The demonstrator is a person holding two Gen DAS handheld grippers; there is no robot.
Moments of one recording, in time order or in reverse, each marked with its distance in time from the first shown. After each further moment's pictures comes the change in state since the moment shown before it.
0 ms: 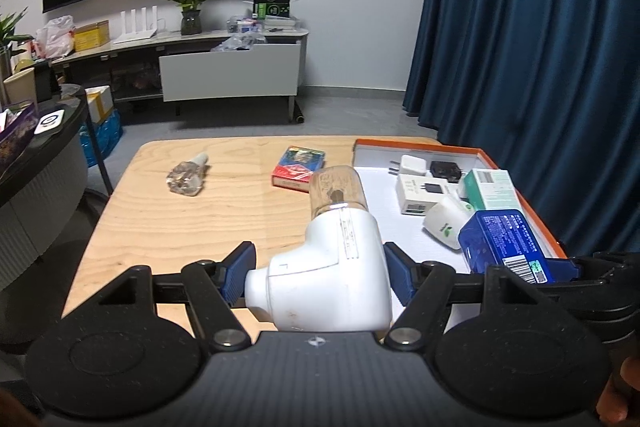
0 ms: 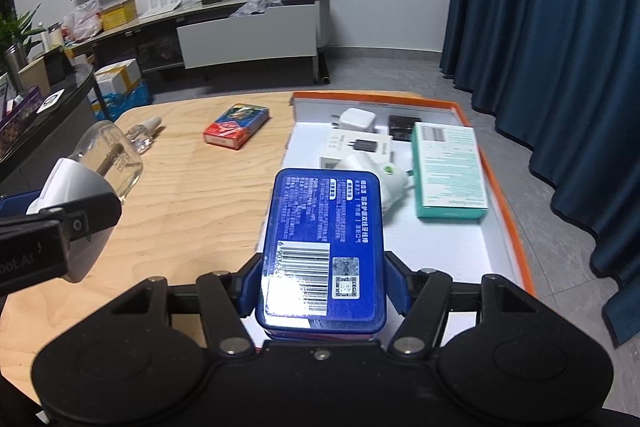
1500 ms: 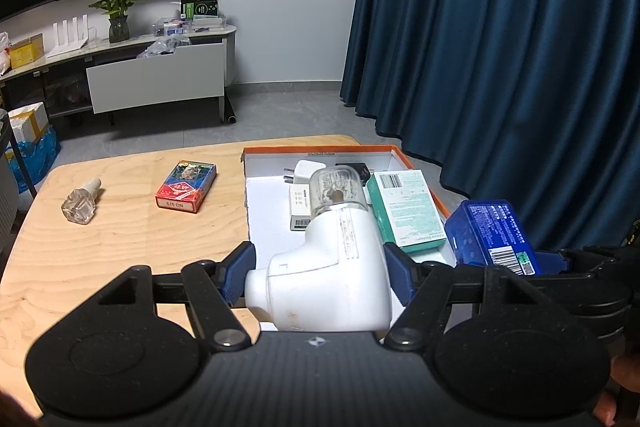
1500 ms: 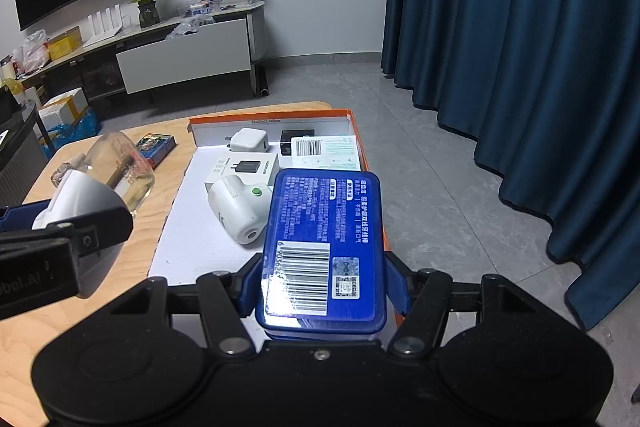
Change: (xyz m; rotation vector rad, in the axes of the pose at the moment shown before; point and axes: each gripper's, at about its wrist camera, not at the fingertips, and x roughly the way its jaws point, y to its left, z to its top) left arm 0.026 -0.080 0.015 0.074 0.025 -0.144; right arm -0.004 -0.090 0.010 0.091 -0.023 -0.109
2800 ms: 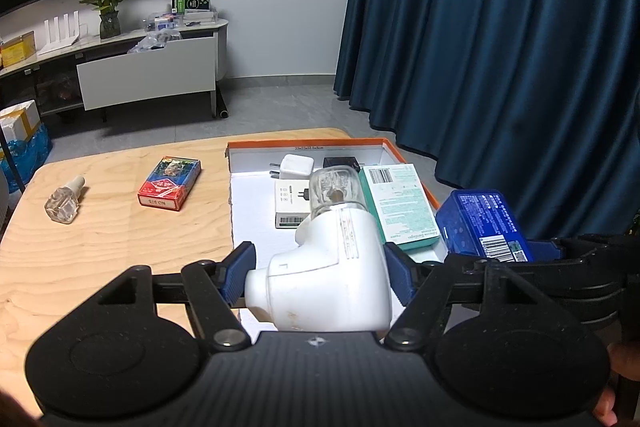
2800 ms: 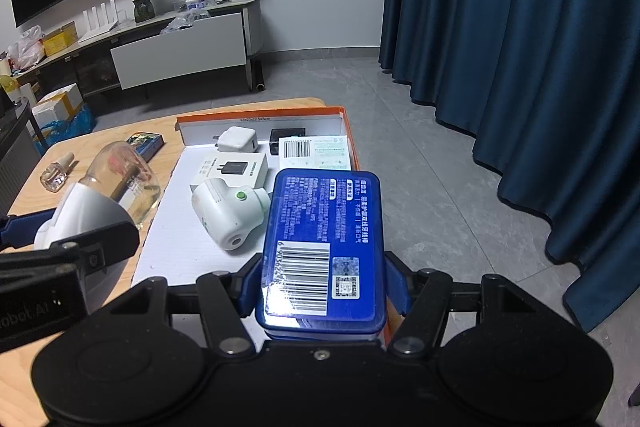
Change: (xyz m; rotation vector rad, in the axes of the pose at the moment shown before) left arm 0.014 -0.009 0.001 0.007 0.018 -0.015; right arm 0.017 -0.007 0.007 -0.002 0.017 -0.009
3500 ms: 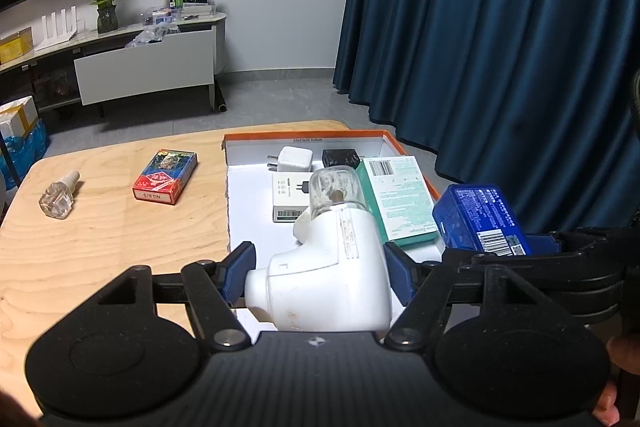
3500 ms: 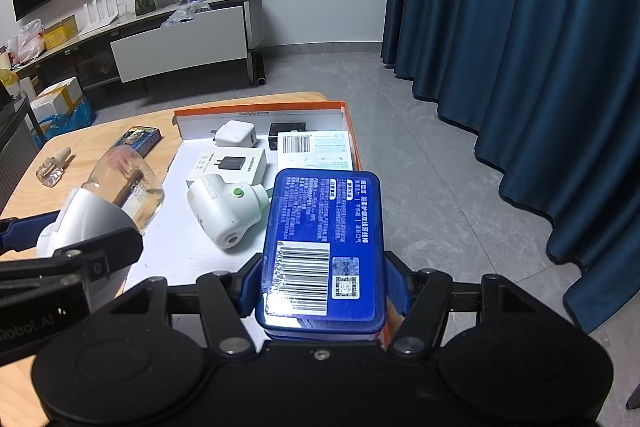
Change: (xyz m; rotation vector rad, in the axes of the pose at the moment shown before) left arm 0.007 -0.002 -0.002 -0.001 0.020 -0.002; right arm 0.008 0.001 0.001 -0.009 0.018 0.002
